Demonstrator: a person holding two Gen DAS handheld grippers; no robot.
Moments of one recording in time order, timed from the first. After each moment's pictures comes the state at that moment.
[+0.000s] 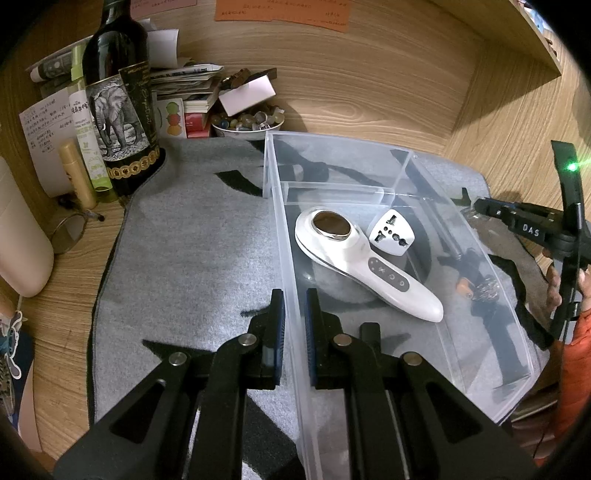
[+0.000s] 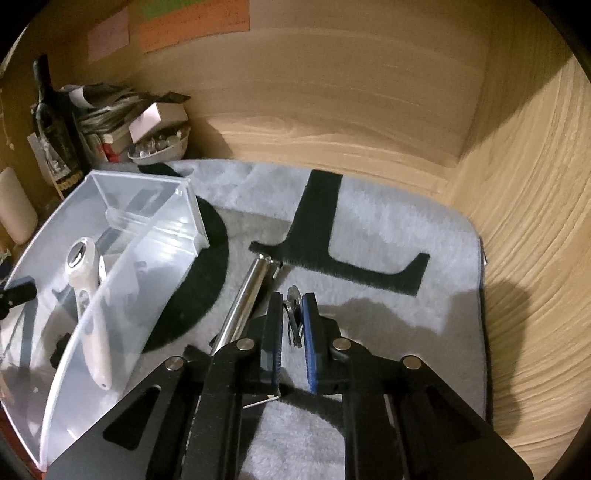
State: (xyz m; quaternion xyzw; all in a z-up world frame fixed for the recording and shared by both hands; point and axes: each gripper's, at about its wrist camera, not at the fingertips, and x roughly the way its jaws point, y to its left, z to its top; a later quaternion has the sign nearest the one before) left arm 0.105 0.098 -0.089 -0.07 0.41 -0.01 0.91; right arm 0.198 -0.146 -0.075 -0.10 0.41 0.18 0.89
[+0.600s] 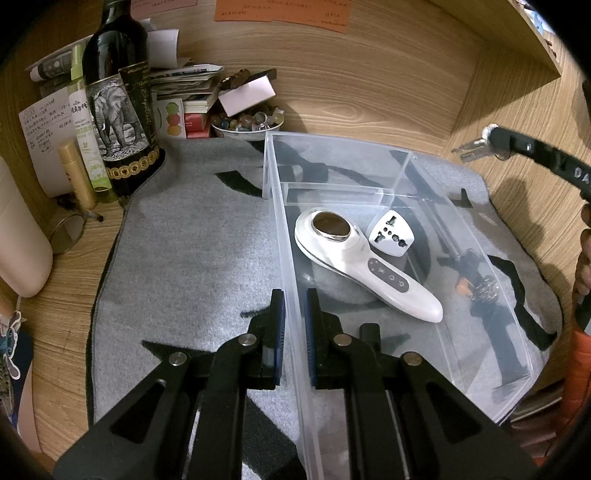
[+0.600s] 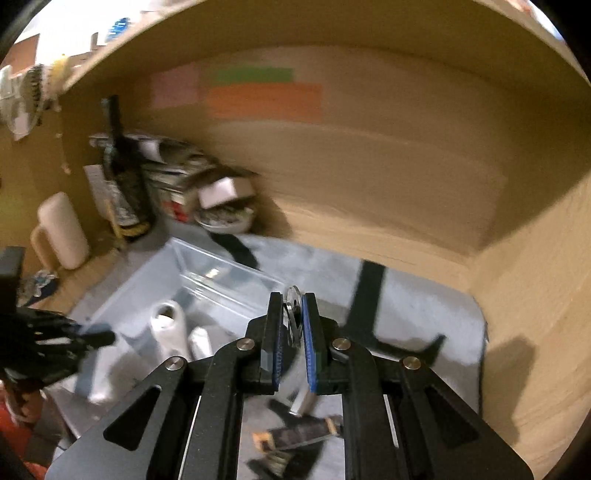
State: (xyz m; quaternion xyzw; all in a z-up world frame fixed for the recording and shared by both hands) left arm 0.105 0.098 -0.089 -0.07 0.41 -0.01 0.91; right arm 0.163 -0.089 0.001 -0.11 0.31 0.26 0.91
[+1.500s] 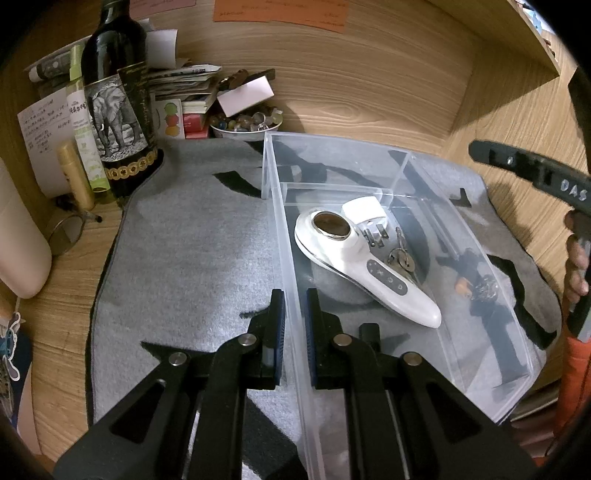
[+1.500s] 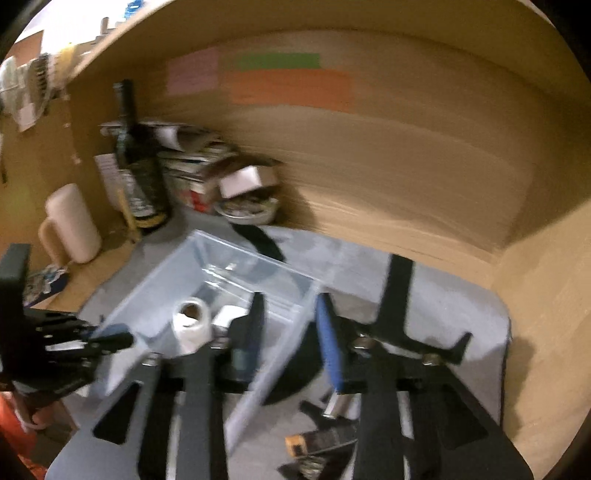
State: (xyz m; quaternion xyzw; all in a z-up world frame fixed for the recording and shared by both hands) left arm 0.108 0.096 -0.090 -0.07 0.41 -0.02 0.91; right arm 0.172 -0.082 -0.017 -0.11 0.34 0.25 0.90
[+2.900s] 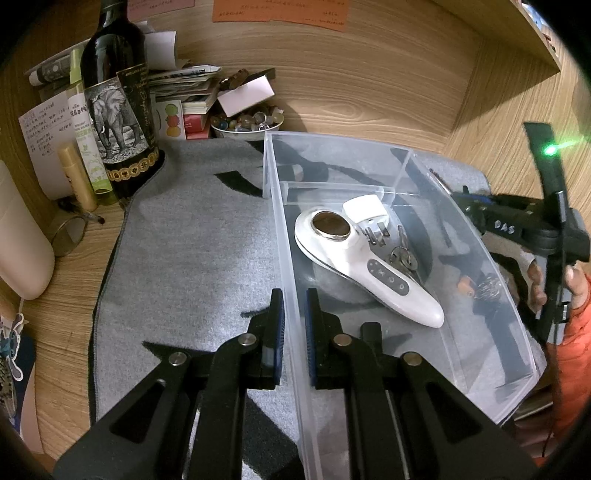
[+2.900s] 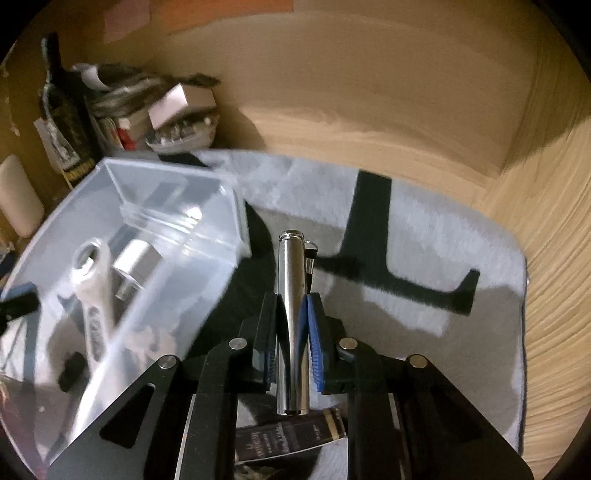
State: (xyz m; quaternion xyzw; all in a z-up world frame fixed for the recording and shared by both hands) left arm 0.106 0.095 -0.091 -0.06 0.41 -0.01 0.91; right arm 0.205 -0.104 -0.080 -0.11 0.42 0.21 0.88
